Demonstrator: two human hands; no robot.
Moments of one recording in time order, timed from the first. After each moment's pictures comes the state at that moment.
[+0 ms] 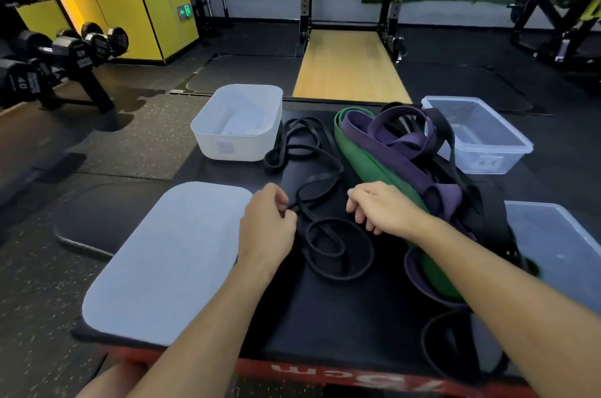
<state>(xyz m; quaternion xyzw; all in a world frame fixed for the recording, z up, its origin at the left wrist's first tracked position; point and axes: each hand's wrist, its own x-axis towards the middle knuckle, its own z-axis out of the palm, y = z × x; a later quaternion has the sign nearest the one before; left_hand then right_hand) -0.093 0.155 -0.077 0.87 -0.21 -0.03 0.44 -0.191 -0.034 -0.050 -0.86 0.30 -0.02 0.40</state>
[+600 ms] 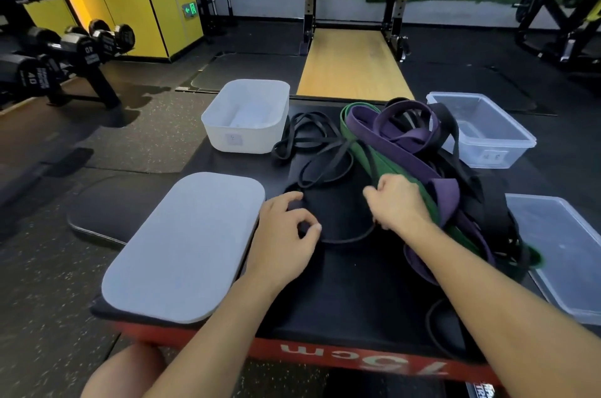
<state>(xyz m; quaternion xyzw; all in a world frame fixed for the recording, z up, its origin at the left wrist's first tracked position) -0.114 0.177 -0.102 0.84 -0.36 -0.03 0.40 -0.197 -0.009 -0.049 -0.84 0.45 -0.10 0.30</state>
